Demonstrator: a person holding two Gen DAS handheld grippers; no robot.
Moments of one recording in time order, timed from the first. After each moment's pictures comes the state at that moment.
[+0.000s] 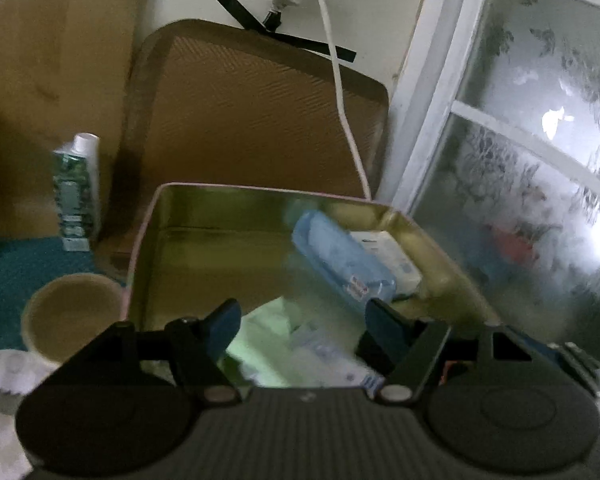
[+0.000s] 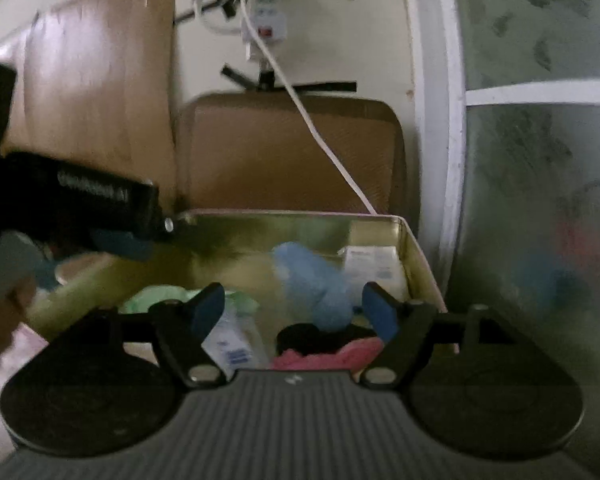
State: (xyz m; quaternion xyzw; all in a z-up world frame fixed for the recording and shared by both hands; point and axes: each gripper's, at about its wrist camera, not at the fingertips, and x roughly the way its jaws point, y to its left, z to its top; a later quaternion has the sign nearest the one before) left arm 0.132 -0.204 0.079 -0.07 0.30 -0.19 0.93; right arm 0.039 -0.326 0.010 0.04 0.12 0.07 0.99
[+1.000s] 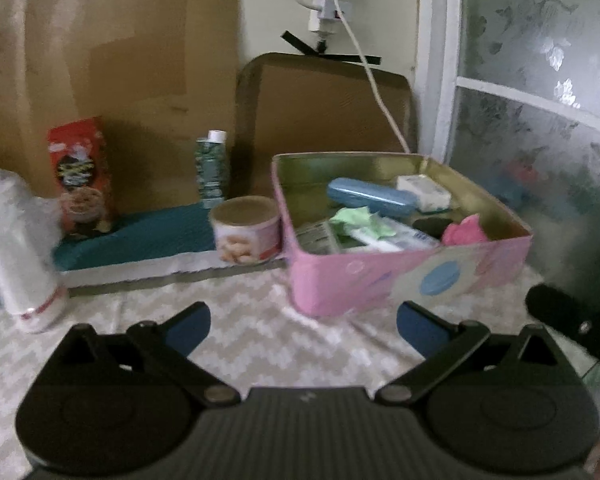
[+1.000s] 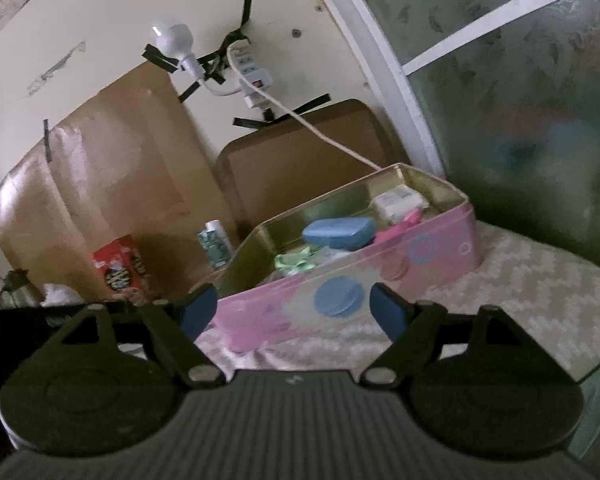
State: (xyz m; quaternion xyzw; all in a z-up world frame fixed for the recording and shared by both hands) left arm -0.047 -0.114 0.085 0.03 0.28 -0.10 0.95; right arm -0.093 -0.265 0.010 0.24 0.09 0.06 0.96
